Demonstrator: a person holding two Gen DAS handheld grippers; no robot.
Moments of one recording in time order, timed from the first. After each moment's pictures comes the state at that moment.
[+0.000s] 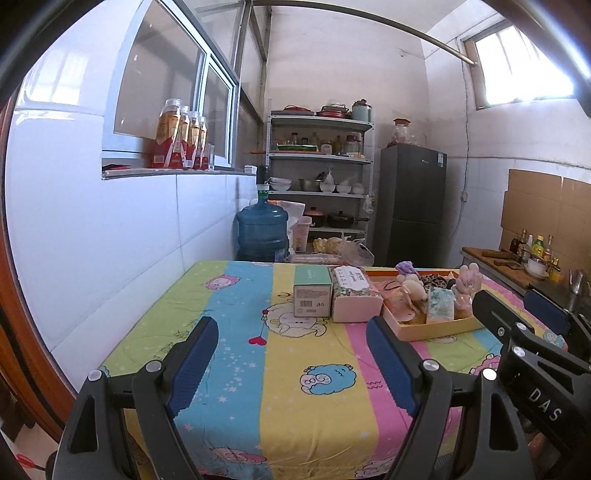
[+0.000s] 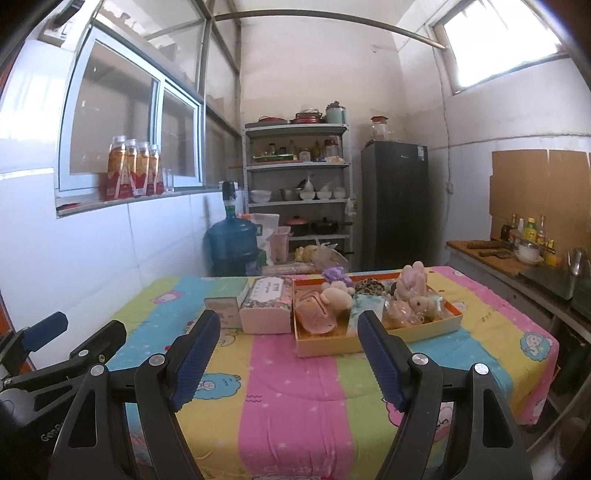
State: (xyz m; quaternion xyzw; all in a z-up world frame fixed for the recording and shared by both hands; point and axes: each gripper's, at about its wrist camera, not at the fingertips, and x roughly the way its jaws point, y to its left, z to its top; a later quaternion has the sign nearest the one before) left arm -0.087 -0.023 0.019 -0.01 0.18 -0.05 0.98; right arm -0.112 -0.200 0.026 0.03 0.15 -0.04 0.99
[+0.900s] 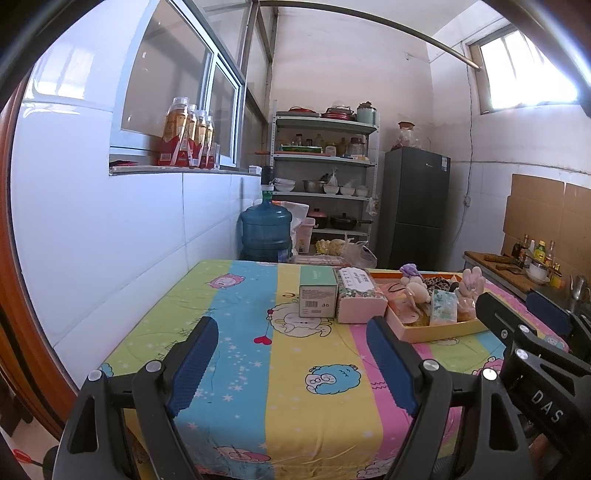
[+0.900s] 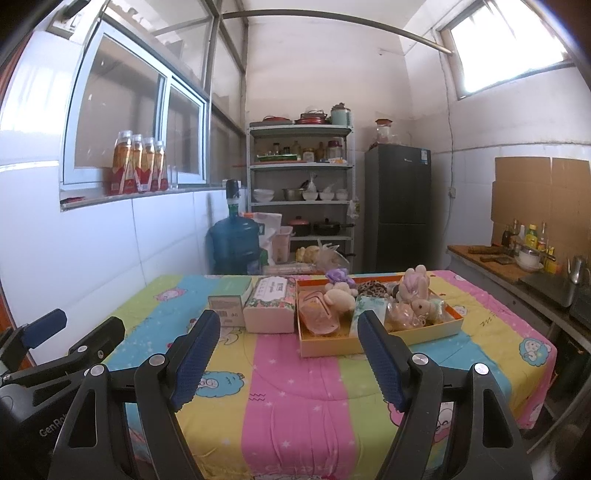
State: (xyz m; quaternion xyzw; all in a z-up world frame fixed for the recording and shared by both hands) left arm -0.089 -0.015 0.017 -0.02 0.18 -0.04 0.98; right arm -0.114 -0.197 0.026 0.02 0.15 -0.04 0.99
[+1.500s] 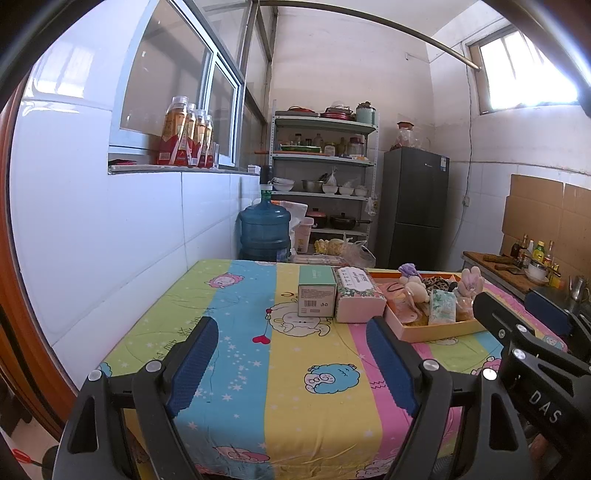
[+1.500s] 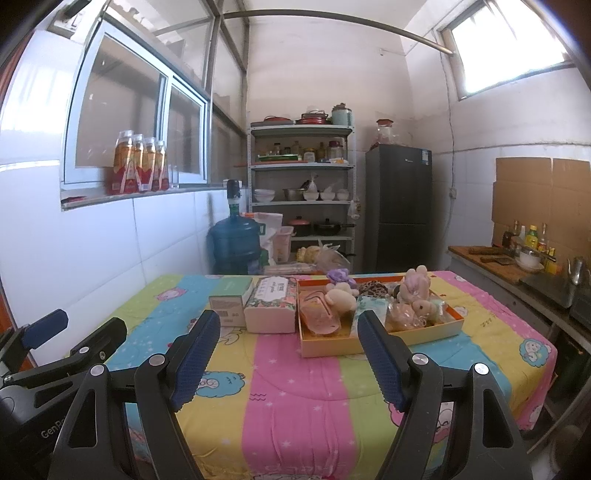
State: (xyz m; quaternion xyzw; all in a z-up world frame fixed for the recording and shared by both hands) left arm -0.090 -0.015 0.016 -0.02 0.18 -0.05 0.98; right arm -0.114 -0.197 0.026 0.02 0.15 -0.04 0.99
